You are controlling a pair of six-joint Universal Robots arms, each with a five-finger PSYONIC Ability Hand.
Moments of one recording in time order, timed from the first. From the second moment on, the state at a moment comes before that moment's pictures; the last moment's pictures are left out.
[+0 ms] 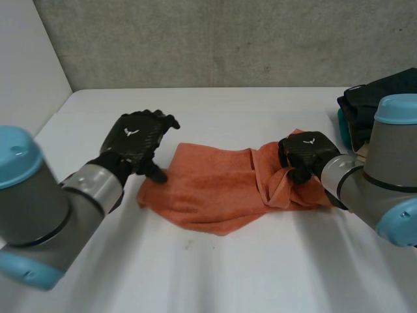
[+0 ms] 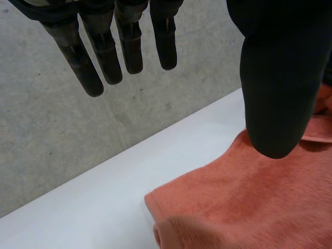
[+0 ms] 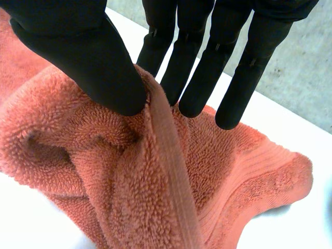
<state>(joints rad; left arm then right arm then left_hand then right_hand) 4.26 -1.80 -1.72 3.45 -1.41 3.25 1.91 -1.07 1.40 0.05 1.36 2.87 0.40 0.39 0.39 0.38 0.19 1.10 1.18 1.19 1.20 1.00</state>
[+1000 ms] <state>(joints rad) 4.27 -2.22 -1.02 3.38 -1.38 3.49 1.88 -1.09 1.10 0.05 1.48 2.65 1.16 1.20 1.19 1.20 0.95 1.10 1.19 1.19 1.20 1.00</state>
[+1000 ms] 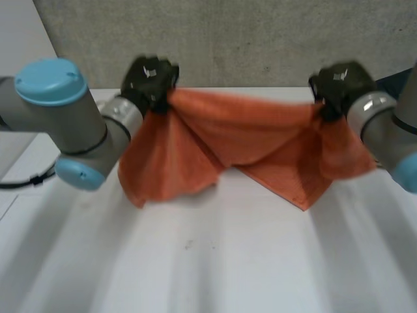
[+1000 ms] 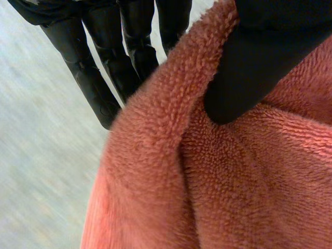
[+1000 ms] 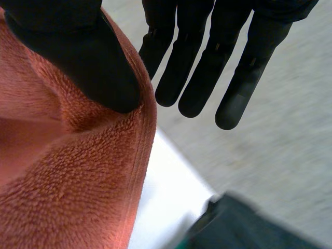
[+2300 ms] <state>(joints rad) 4.53 -2.03 -1.69 3.30 -1.34 3.45 1.92 -1.04 1.59 -0.27 1.48 2.66 0.64 0.64 0.64 0.64 0.47 1.10 1.19 1.19 1.20 1.01</state>
